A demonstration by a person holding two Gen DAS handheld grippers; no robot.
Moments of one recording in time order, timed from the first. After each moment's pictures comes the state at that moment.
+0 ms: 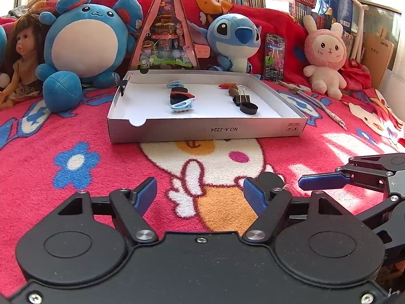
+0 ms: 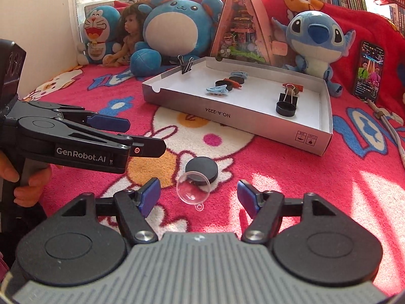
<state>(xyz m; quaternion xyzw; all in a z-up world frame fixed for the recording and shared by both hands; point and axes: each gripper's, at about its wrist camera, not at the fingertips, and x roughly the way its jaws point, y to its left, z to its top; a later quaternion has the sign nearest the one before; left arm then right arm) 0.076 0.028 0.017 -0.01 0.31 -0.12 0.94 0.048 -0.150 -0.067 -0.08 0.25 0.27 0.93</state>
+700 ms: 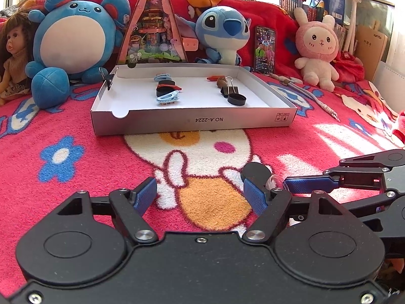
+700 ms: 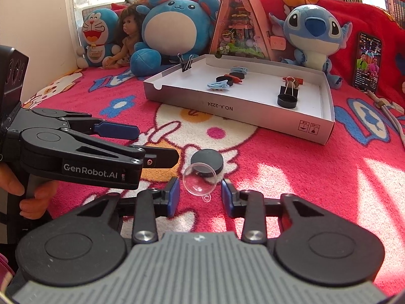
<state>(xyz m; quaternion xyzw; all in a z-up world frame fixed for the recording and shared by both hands) 0.074 0.013 0.009 -0.01 0.32 -0.14 0.94 0.043 -0.154 -0.072 -0.06 0.25 0.26 0.93</state>
